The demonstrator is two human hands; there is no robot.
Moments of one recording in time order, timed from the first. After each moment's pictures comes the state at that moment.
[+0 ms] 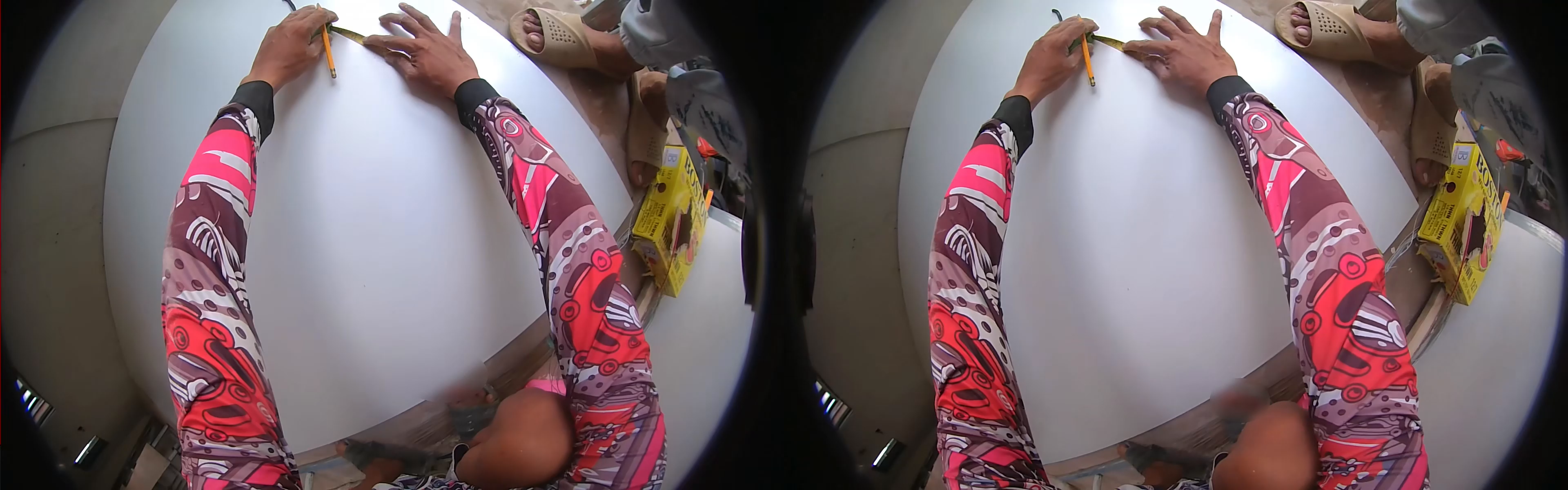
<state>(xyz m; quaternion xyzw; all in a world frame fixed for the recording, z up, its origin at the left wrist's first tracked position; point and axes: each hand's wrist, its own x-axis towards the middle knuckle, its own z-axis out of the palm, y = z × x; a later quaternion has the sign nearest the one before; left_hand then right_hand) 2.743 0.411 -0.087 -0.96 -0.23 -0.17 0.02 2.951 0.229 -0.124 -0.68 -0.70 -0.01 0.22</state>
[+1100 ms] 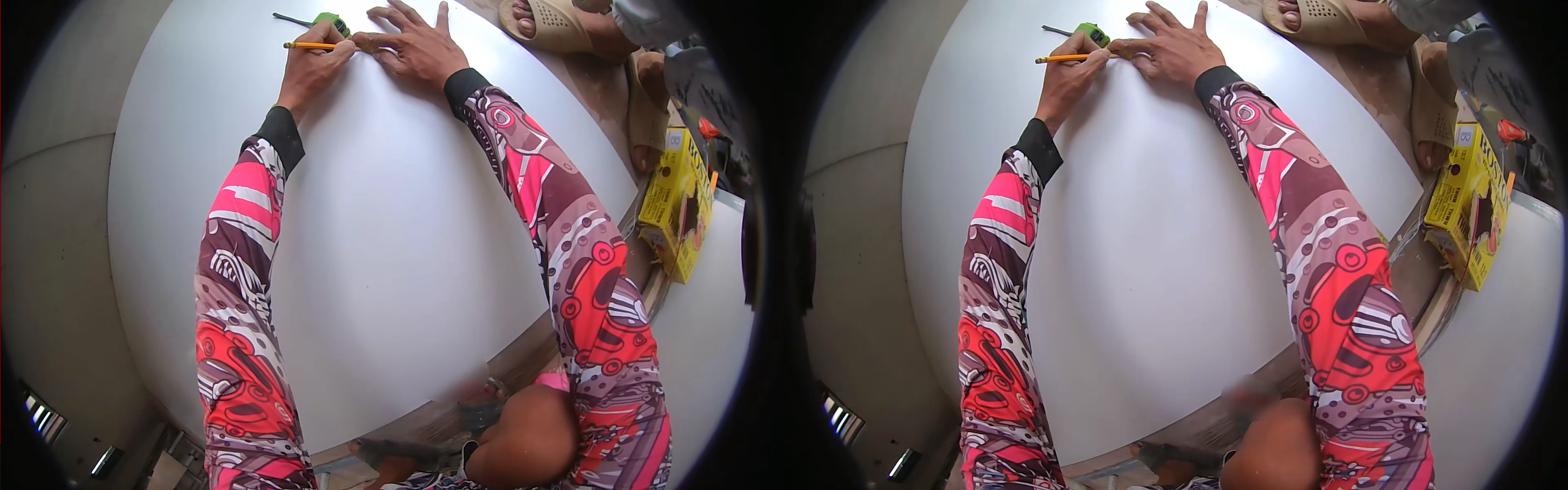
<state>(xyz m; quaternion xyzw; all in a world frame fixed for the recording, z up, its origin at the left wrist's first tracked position) 2.774 0.378 -0.127 -0.85 -0.24 -0.28 -0.37 2.955 0.244 -0.140 -0.70 -0.68 0.00 0.24</state>
